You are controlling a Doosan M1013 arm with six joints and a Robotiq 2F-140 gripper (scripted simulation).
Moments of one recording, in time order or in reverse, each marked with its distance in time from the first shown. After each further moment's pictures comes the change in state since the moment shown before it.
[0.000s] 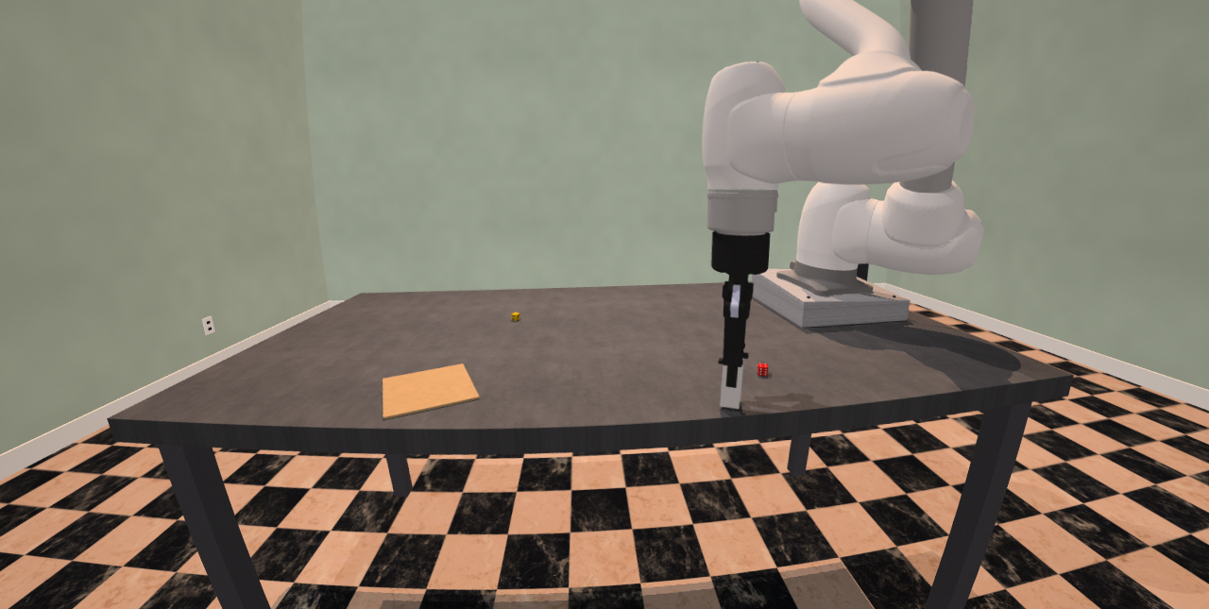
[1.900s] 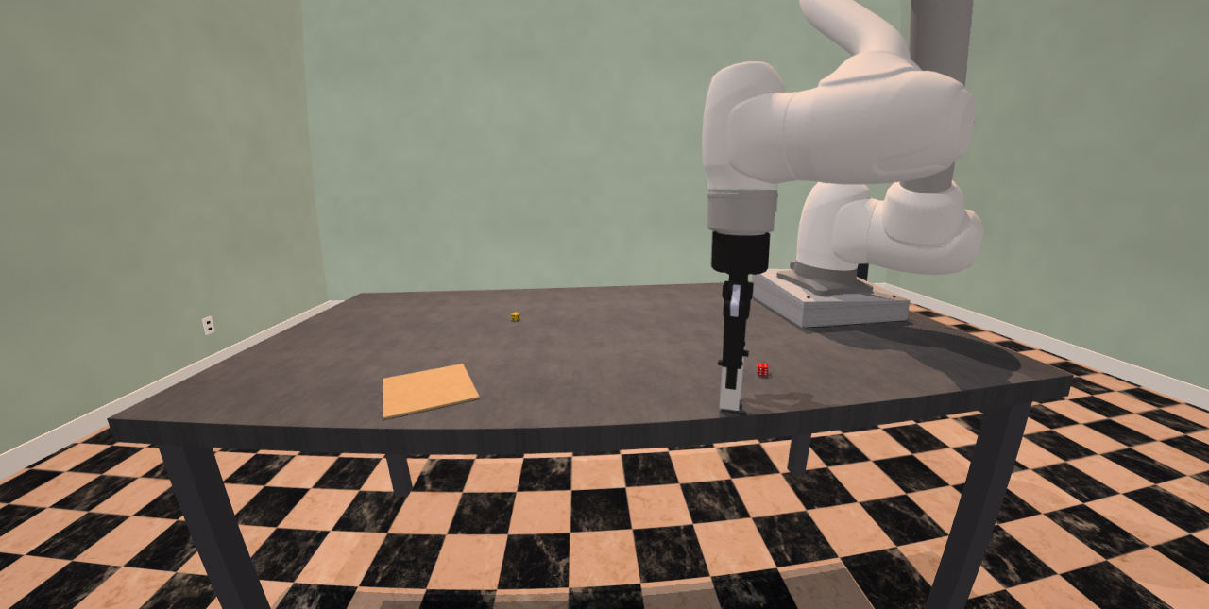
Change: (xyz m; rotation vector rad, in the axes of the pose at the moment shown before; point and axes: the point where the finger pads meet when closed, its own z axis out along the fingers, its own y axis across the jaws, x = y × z) arm 0.000 0.000 0.000 0.000 0.000 0.000
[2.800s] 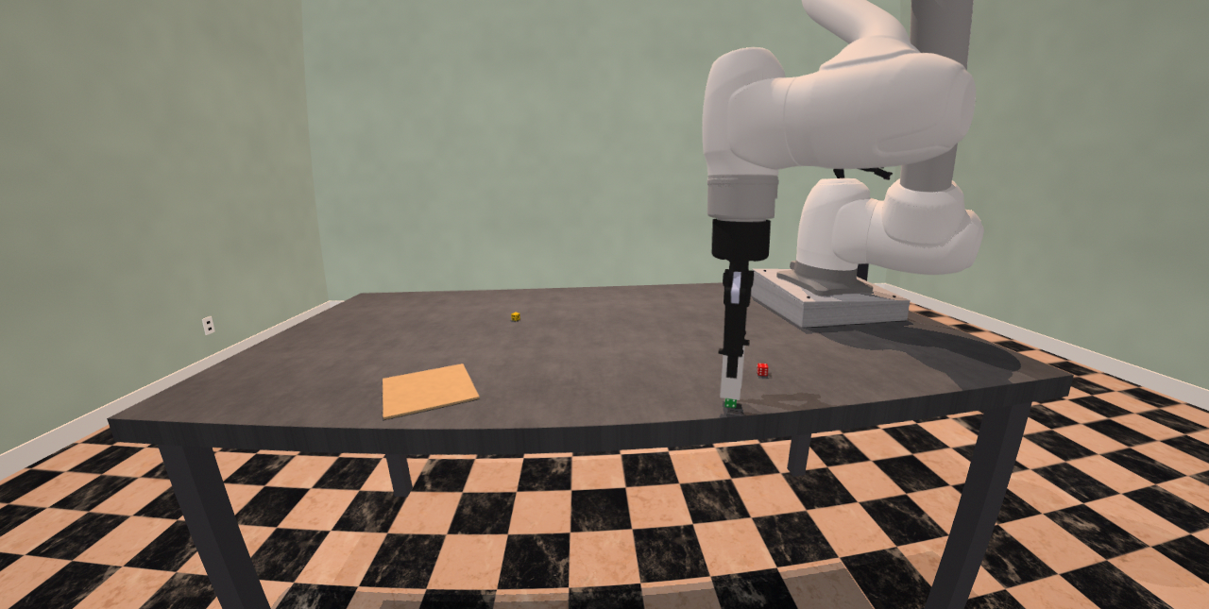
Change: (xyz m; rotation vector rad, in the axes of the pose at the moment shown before) arm 0.000 0.000 -0.017 0.000 0.000 -0.003
